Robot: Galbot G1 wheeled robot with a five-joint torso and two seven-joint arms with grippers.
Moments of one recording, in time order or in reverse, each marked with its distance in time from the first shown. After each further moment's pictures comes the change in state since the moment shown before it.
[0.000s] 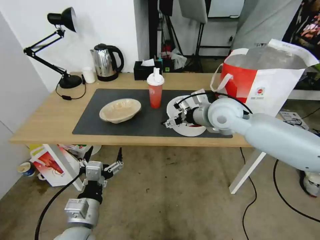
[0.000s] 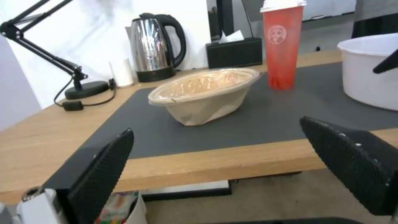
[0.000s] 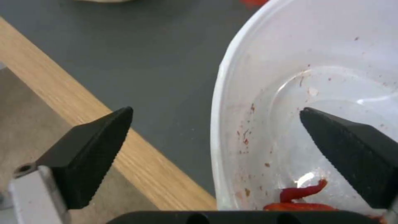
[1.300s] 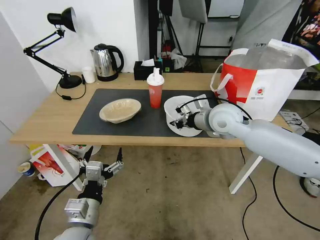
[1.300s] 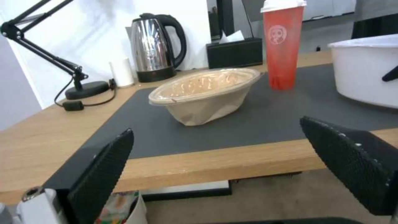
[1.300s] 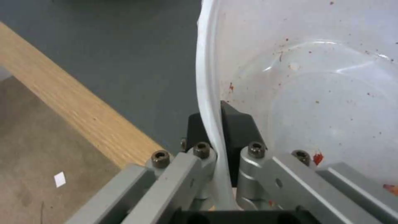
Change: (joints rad) left arm 0.000 0.000 0.000 0.000 0.000 0.000 0.000; right arm -0.082 -0.010 0.068 -0.001 0.001 0.001 0.000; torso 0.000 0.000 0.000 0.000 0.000
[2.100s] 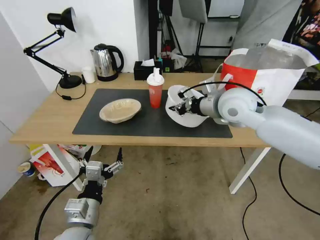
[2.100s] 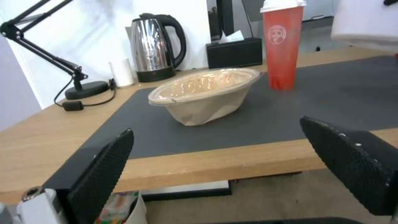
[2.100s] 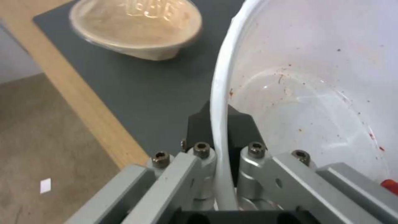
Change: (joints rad) left arm 0.000 0.000 0.000 0.000 0.000 0.000 0.000; right arm 0.136 -0.062 0.012 0.075 -0.138 0.000 -0.210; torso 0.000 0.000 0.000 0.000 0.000
